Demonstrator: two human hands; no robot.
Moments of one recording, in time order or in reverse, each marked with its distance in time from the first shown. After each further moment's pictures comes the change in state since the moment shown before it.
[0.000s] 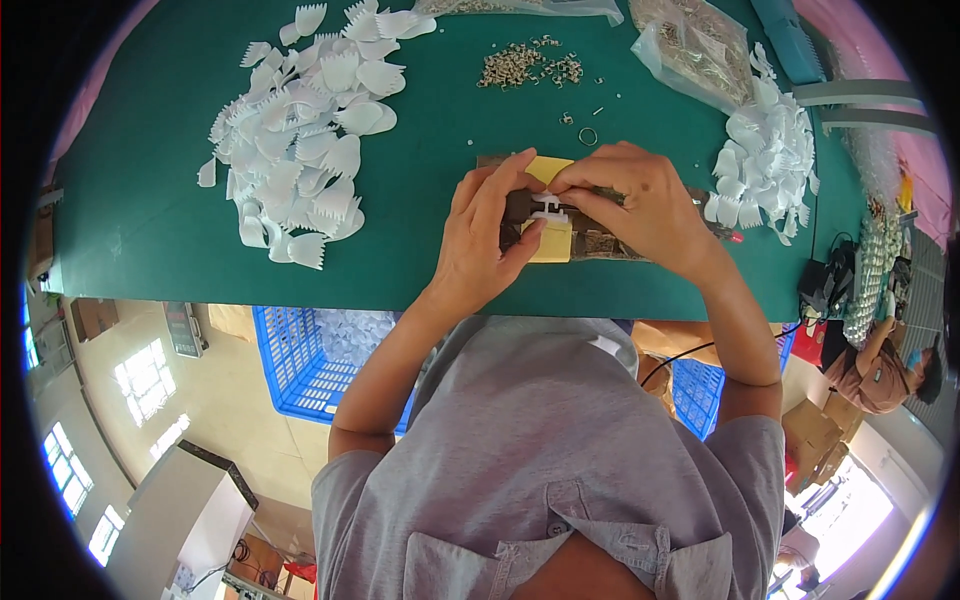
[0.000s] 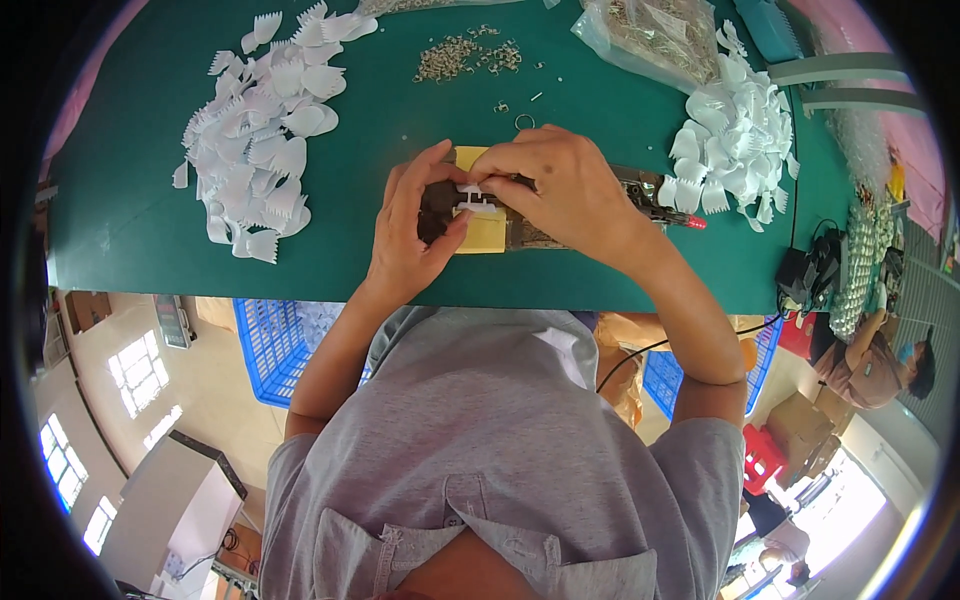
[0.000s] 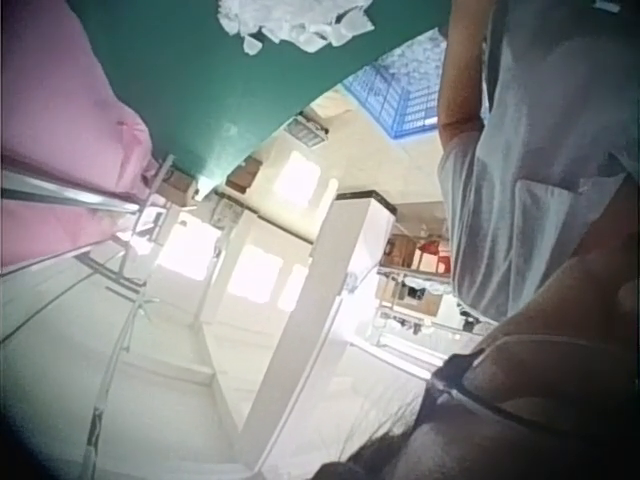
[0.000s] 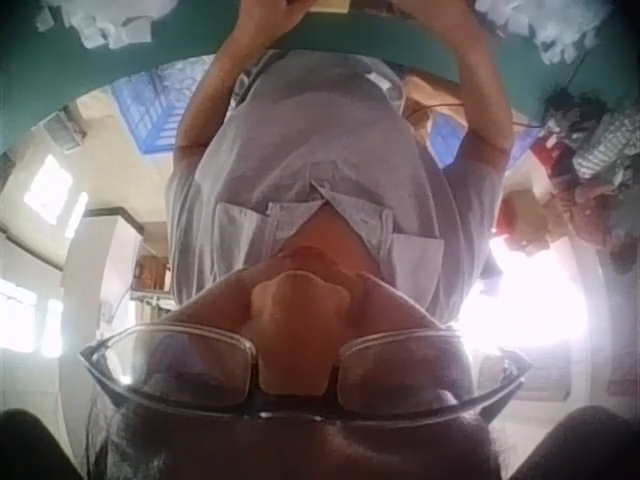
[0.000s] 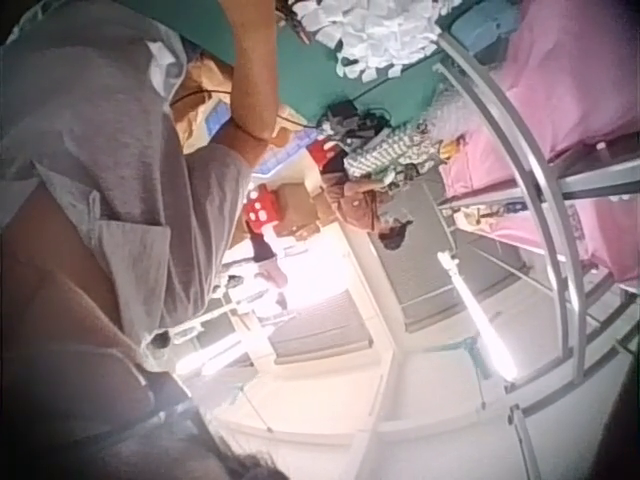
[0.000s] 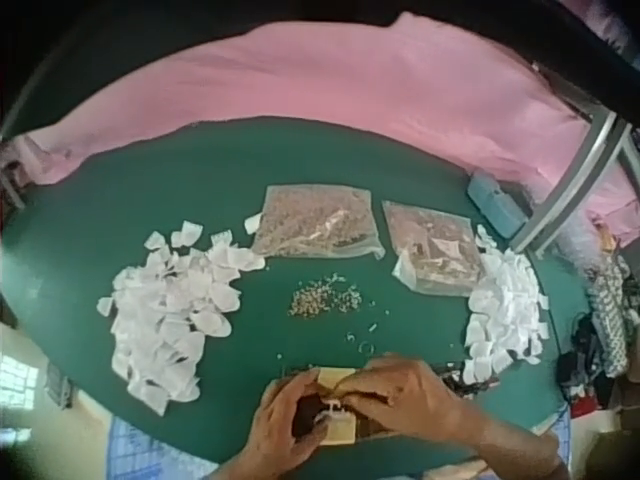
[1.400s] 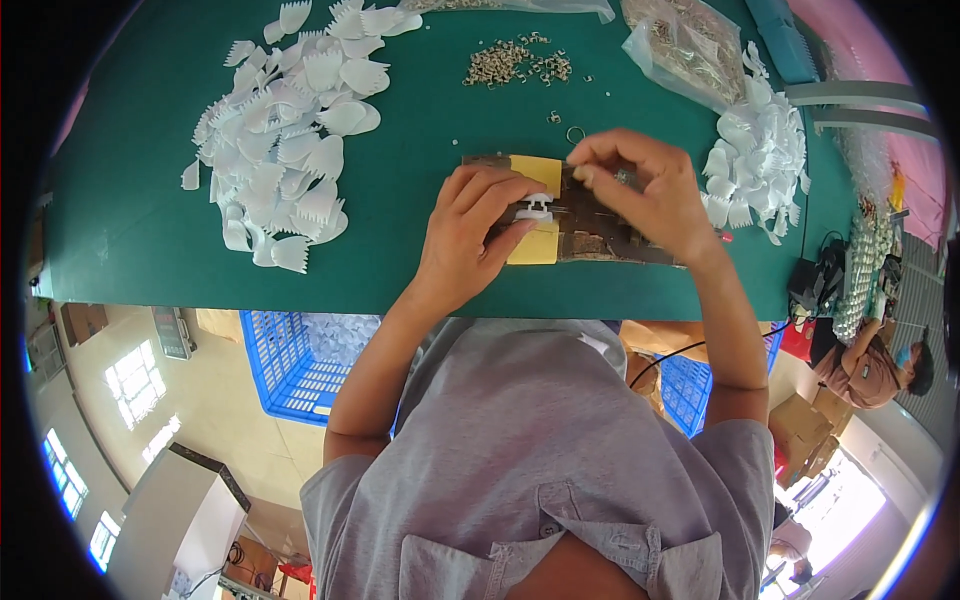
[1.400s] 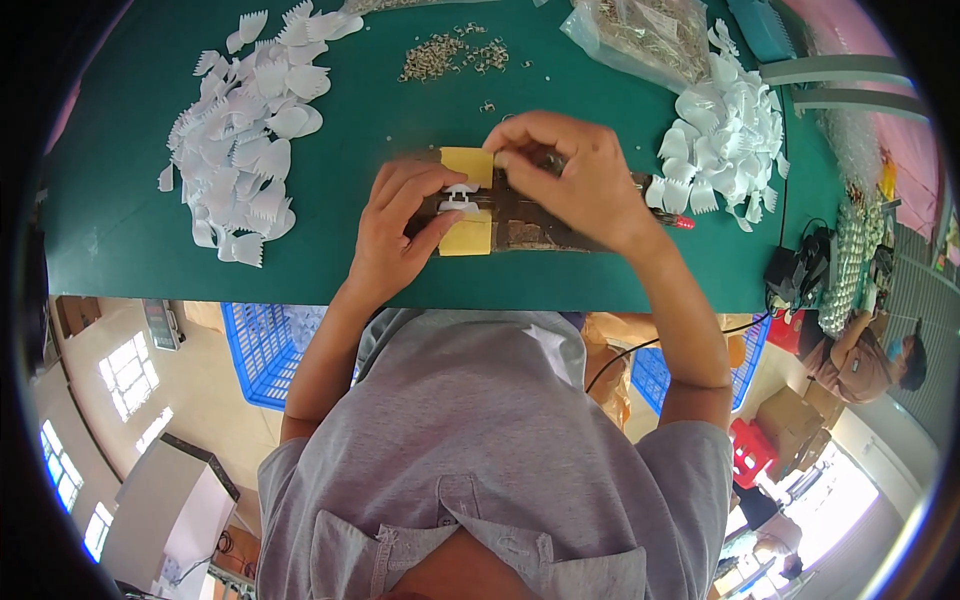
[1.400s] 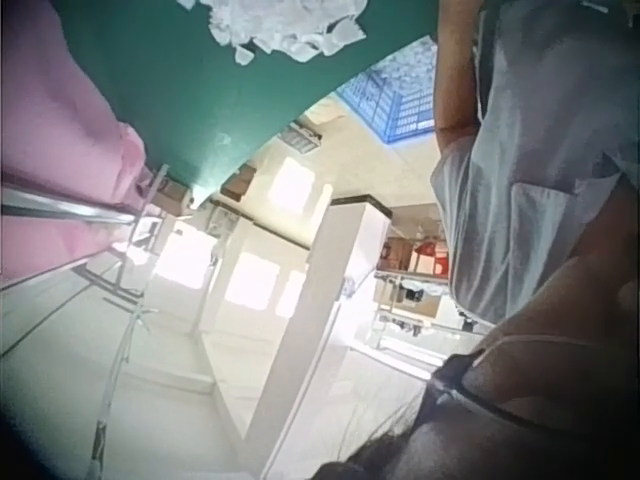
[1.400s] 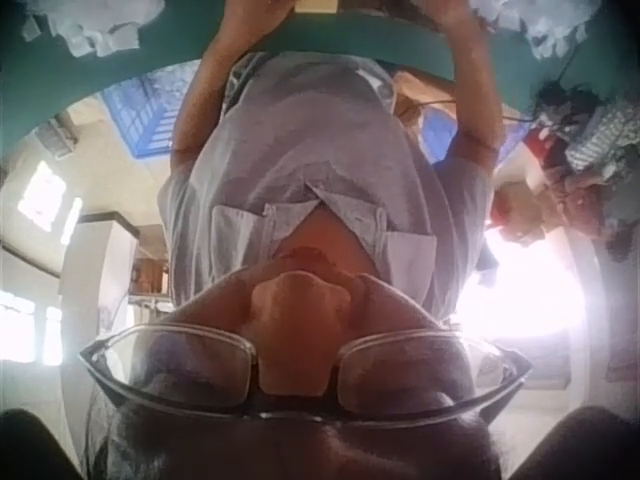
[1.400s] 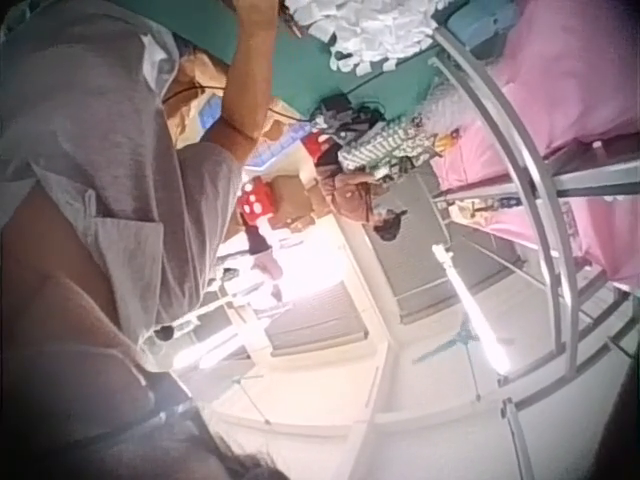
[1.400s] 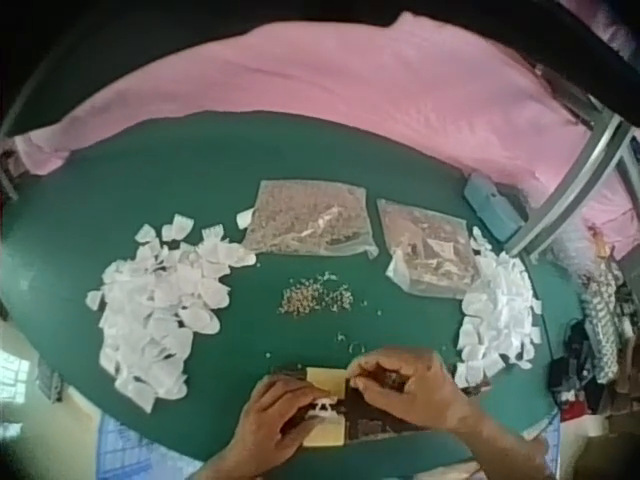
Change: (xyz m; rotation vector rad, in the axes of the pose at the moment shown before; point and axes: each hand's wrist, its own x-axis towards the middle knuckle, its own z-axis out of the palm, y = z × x) left_hand 0.009 0.002 -0.007 0.015 -0.071 -0.001; right_hand -0.007 0.018 -0.008 0.385 0.155 0.237
